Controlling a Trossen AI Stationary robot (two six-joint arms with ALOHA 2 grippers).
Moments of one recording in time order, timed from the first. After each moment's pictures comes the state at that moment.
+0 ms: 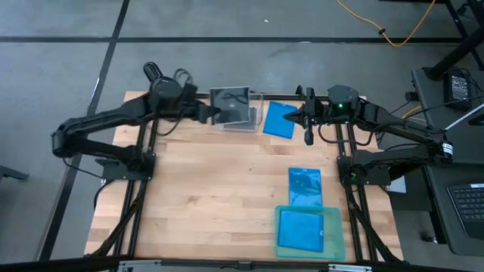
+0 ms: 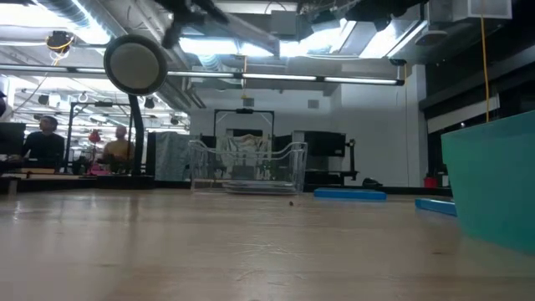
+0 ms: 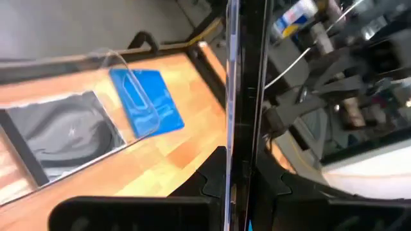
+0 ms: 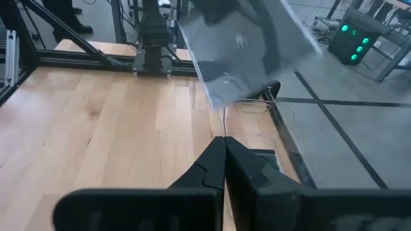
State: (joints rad) left arm 0.37 1.07 1.06 -0.34 0.06 -0.81; right arm -0.33 0.99 1.03 -0.39 -0.18 -0.22
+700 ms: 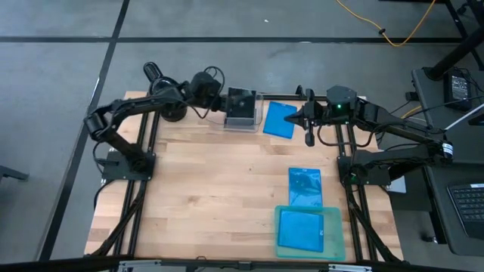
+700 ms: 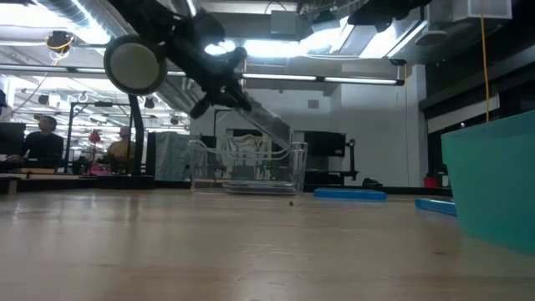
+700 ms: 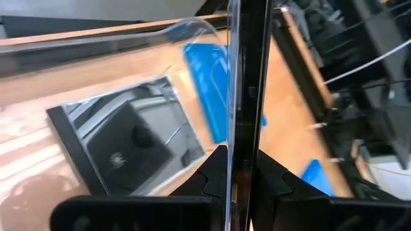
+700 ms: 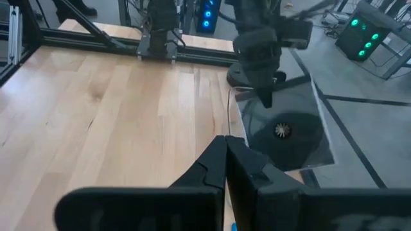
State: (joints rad) left arm 0.61 1.52 1.06 -0.15 0.25 -0.70; right arm -0.33 0.99 1.03 -0.43 -0.19 -0.27
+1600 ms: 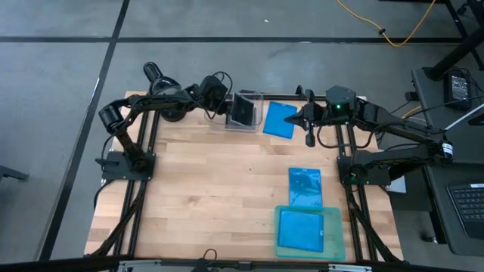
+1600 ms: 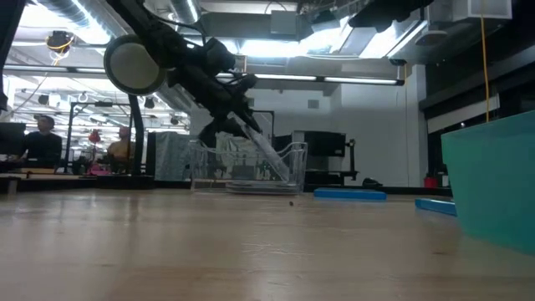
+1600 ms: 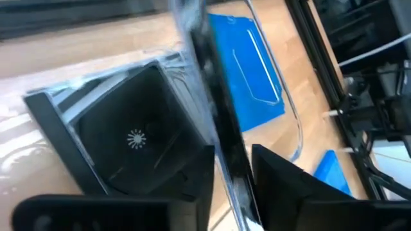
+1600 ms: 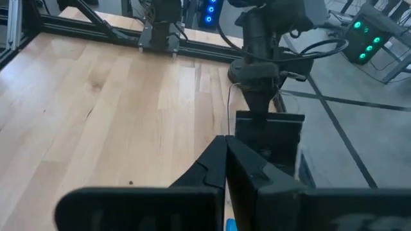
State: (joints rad) left arm 0.63 1.69 1.06 -0.05 0.33 -0.70; right arm -0.33 0.99 1.03 -0.45 -0.19 -0.32
